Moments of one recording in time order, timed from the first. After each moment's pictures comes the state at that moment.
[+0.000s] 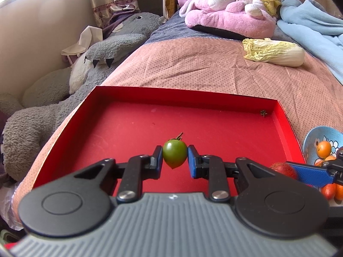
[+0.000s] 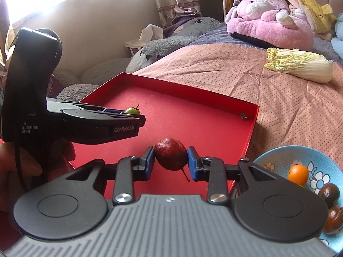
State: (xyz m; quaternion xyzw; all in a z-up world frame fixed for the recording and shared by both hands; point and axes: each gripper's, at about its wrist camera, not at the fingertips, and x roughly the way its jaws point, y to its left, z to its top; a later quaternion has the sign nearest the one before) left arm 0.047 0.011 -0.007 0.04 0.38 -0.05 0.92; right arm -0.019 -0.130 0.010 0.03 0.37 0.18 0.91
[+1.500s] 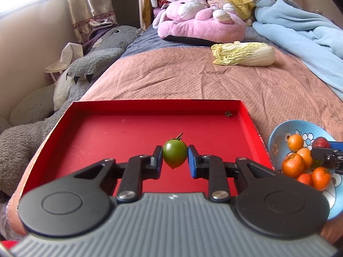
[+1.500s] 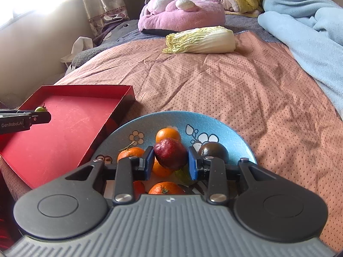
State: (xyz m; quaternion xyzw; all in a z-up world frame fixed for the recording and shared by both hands) left arm 0.020 -0.022 0.006 0.06 0.35 -0.10 0.93; right arm -0.052 -0.273 -0.014 0.07 0.38 0.02 0.92
